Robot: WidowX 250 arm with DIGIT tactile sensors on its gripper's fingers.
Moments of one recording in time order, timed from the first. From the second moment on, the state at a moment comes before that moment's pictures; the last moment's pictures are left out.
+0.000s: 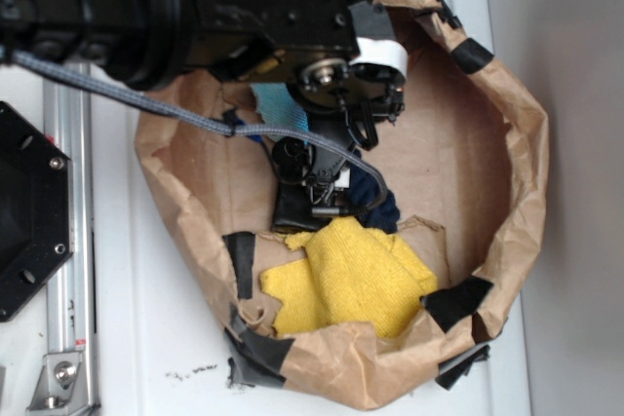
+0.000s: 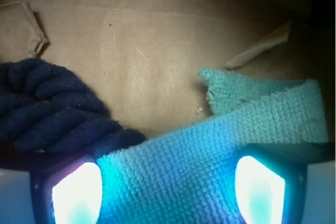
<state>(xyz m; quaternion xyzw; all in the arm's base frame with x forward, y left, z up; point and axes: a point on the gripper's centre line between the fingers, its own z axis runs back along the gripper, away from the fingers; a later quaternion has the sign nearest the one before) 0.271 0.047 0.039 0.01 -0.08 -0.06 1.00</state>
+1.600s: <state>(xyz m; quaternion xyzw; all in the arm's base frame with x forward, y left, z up) 0.251 0.088 0.059 0.01 -0.06 0.13 0.99</state>
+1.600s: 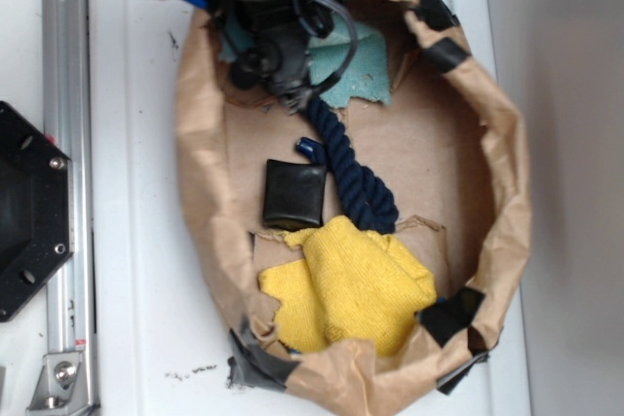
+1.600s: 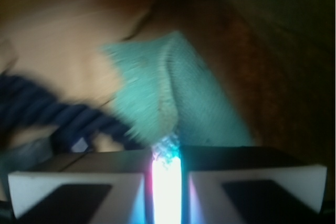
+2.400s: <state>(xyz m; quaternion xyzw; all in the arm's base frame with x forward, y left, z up) 0.268 0.074 0.029 0.01 -0.07 0.20 0.98</state>
